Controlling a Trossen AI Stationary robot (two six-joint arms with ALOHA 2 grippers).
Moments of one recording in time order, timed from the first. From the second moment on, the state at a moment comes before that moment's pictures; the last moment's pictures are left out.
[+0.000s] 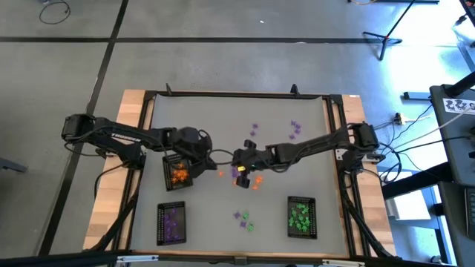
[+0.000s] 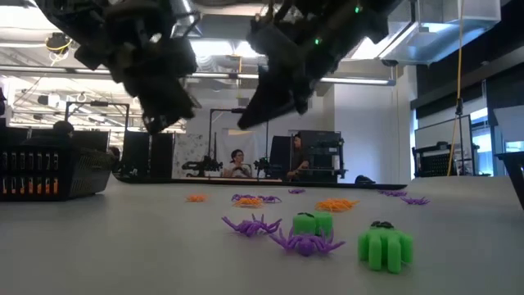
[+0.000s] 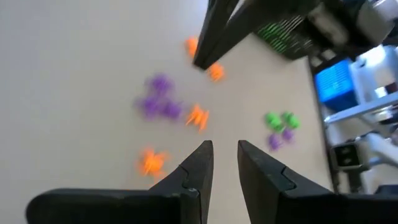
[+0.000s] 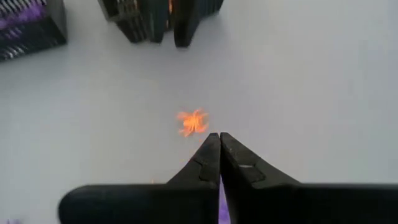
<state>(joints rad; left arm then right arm) 0.10 1.26 0.55 0.08 0.34 -0.49 0.12 1.84 1.21 -0.11 0.16 0.23</state>
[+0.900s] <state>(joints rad) 0.21 1.13 0.55 -0.16 0.41 -0.45 0.12 2.08 1.21 0.19 0.12 0.20</state>
